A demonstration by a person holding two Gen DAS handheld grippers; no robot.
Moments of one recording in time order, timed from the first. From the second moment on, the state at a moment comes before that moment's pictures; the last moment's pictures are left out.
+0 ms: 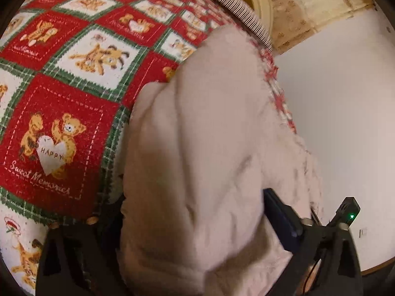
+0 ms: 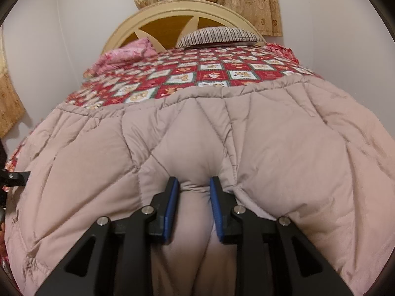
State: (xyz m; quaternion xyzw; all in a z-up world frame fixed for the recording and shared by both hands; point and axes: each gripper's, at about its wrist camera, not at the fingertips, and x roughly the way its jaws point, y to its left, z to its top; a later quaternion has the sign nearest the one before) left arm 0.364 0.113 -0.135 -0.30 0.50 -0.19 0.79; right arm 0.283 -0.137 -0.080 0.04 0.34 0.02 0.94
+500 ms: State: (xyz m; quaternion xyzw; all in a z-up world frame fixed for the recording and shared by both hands) left arm 0.317 0.074 -0.039 -0.27 0.37 -0.33 0.83; right arm 0.269 -0.121 -0.096 0.17 0.36 0.14 0.91
